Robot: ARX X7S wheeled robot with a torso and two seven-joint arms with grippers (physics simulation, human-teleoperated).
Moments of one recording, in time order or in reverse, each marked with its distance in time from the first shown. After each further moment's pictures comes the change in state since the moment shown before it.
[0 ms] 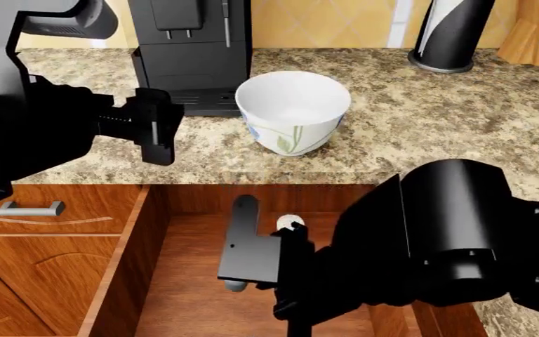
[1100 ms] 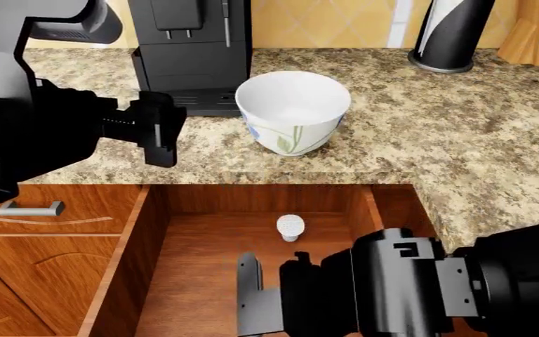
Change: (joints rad) left arm 0.007 -0.005 0.019 -0.003 0.023 0.014 0.037; right arm -0.069 -0.056 -0.387 0.018 -0.474 -0.111 -0.147
